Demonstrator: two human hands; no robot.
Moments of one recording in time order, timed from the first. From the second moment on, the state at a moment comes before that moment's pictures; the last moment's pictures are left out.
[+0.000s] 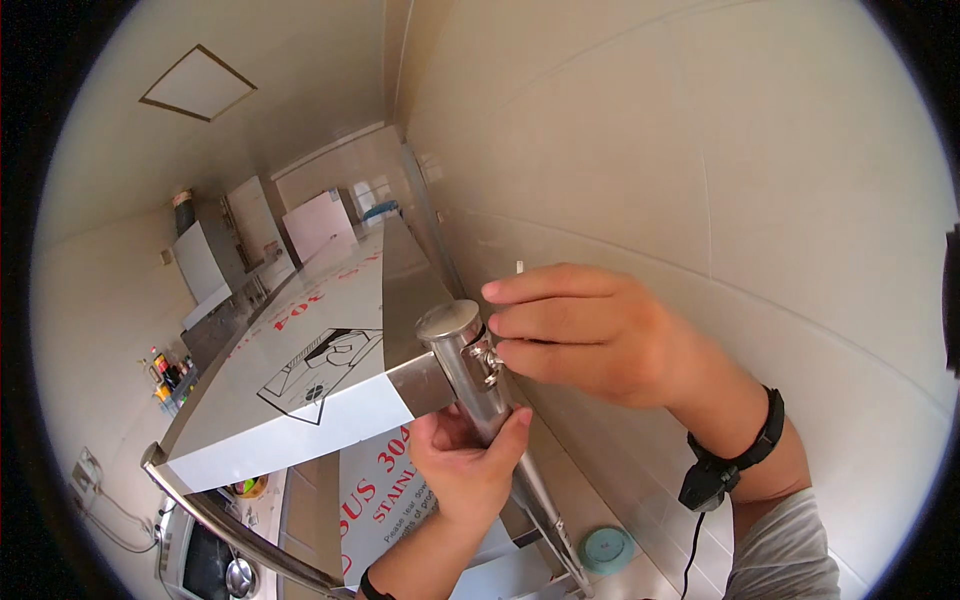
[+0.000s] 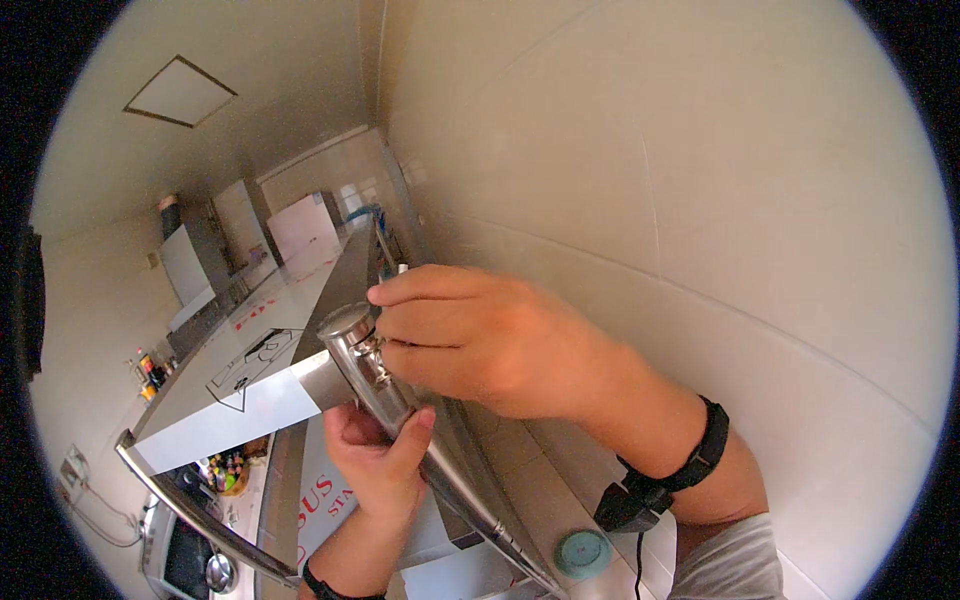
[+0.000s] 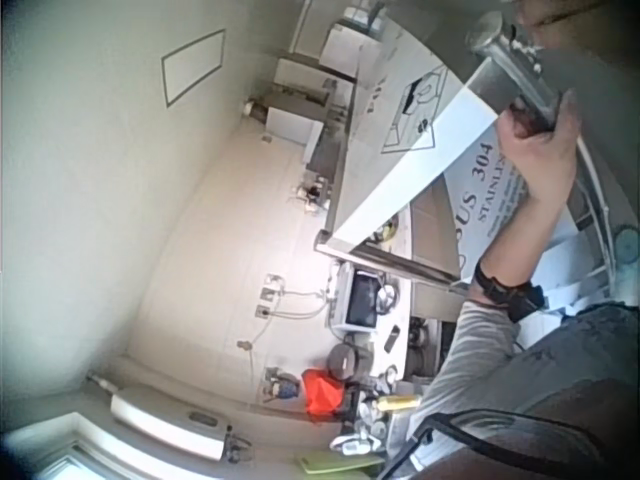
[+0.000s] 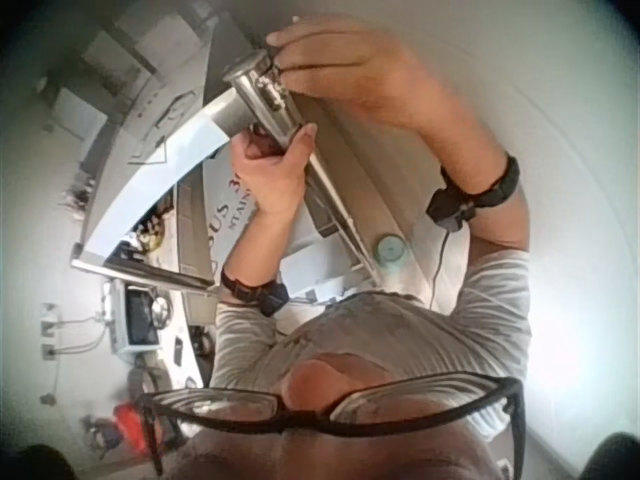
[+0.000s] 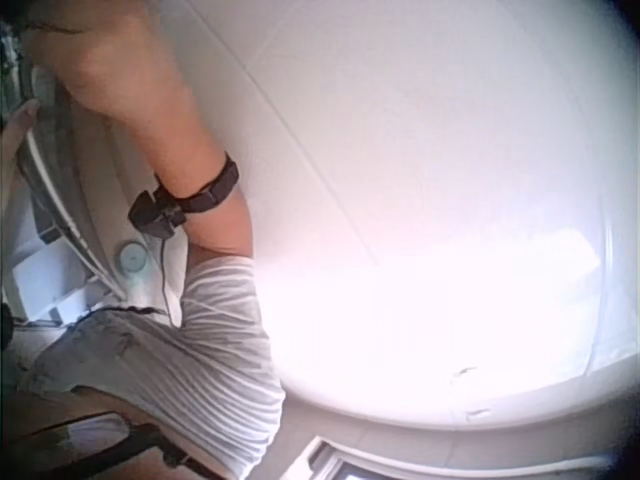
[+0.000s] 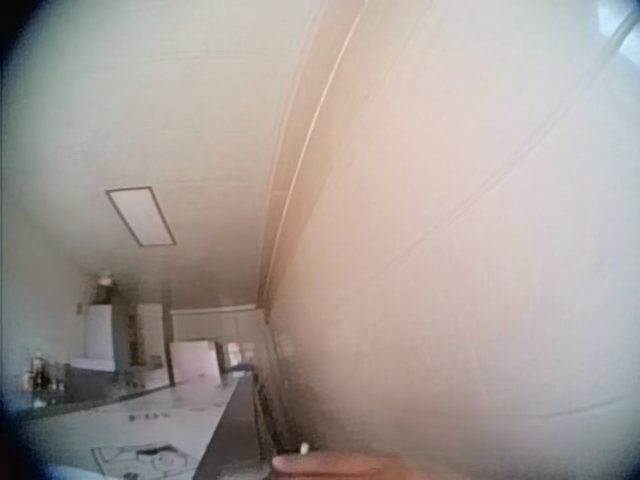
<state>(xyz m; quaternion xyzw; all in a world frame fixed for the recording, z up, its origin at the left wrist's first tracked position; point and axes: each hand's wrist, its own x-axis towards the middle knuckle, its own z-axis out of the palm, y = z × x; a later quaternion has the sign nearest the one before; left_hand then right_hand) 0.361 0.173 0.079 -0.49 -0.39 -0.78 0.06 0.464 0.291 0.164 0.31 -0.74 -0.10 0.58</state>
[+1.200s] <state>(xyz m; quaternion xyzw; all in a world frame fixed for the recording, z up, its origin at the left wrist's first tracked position) 0.360 0.168 0.080 -0.48 -0.40 -0.78 0.04 0.473 0.277 0.174 0.25 -0.78 -0.22 0.53</state>
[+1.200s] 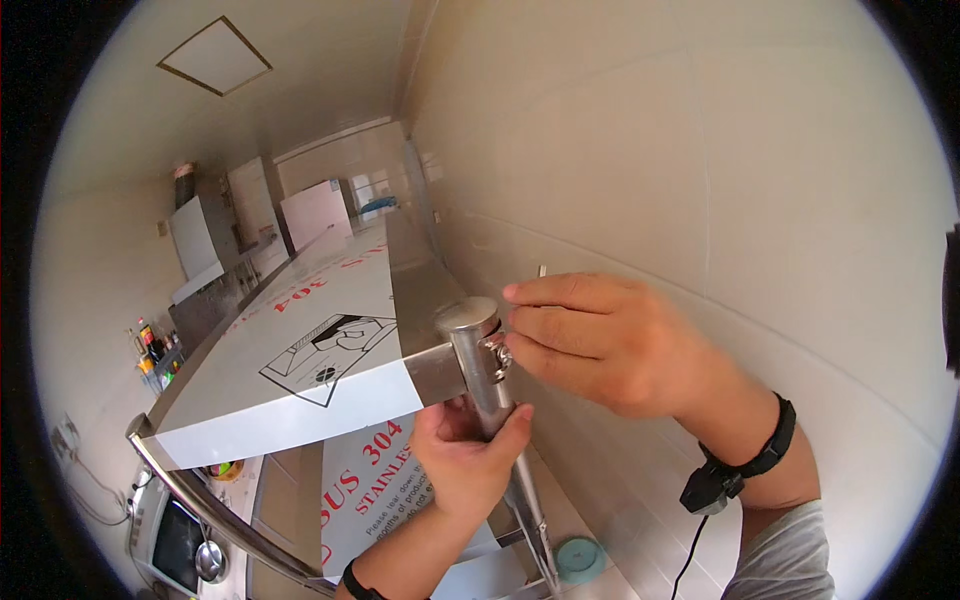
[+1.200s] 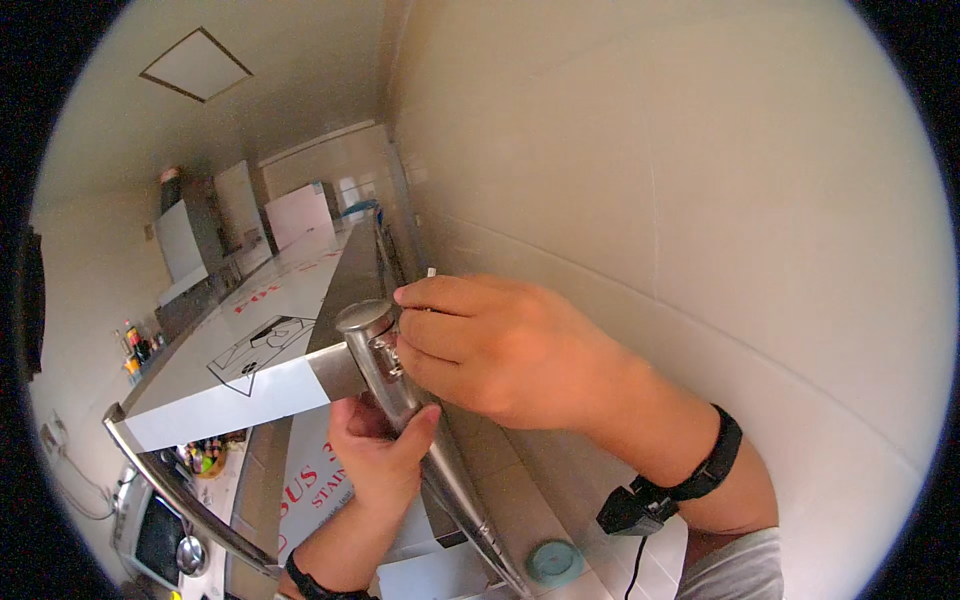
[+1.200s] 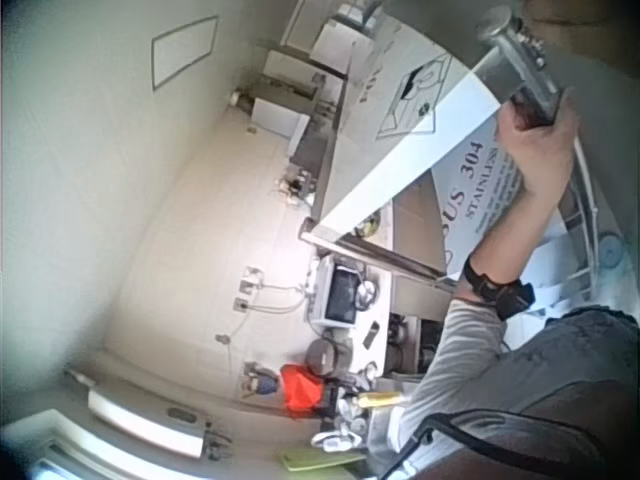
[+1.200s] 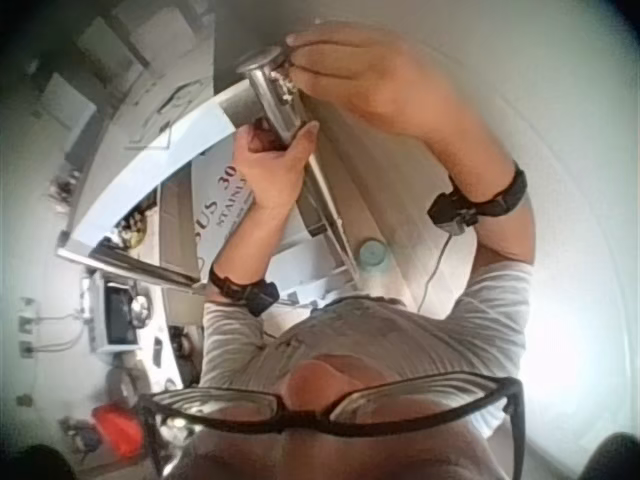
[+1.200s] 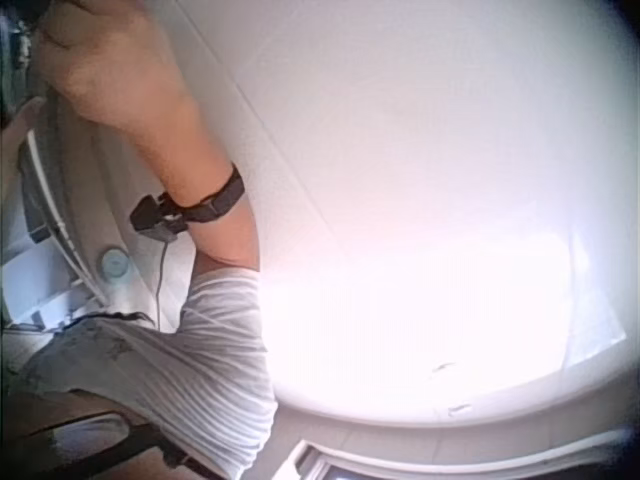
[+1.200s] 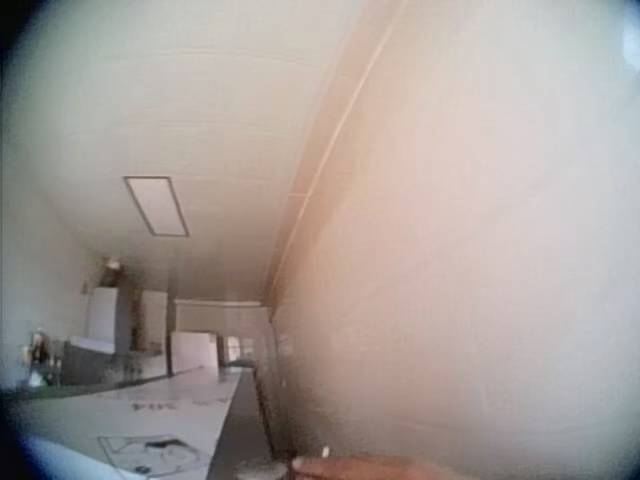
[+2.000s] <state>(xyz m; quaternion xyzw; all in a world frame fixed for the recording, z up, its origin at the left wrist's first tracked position) 0.345 0.167 0.071 -0.54 -0.40 -0.74 0.00 0.465 0.289 0.160 0.24 -0.77 -0.14 0.57</state>
